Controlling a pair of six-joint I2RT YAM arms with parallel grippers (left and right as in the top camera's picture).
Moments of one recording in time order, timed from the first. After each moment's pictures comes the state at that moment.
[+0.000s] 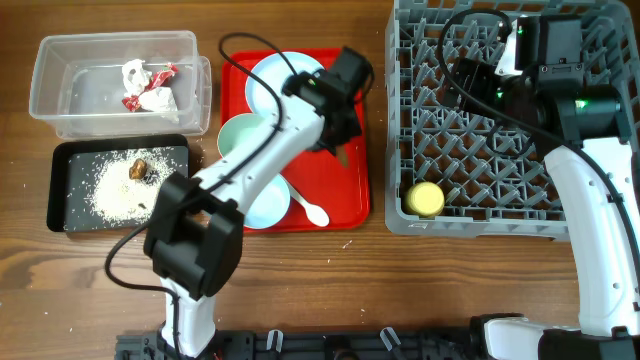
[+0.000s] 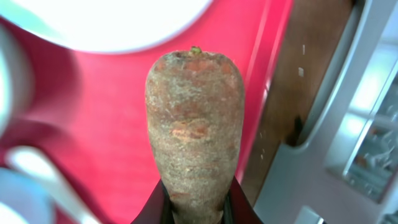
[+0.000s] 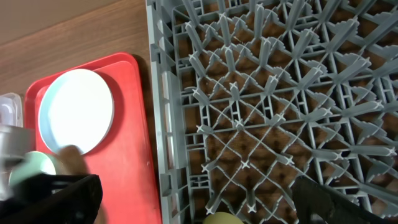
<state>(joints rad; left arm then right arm) -0.59 2.02 1.73 -0.98 -0.04 -0.85 0.08 1.47 1.54 -1.00 -0.04 0.33</state>
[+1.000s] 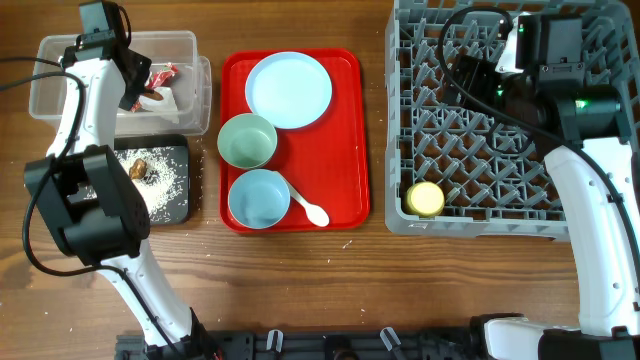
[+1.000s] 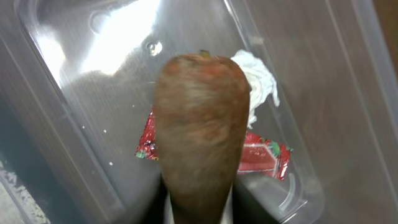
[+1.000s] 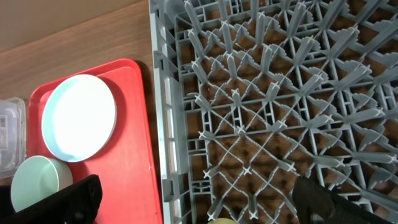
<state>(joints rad) 0.21 2.13 1.78 -0.75 -0.20 -0.93 0.08 1.47 1.54 -0.98 -0.04 0.33</state>
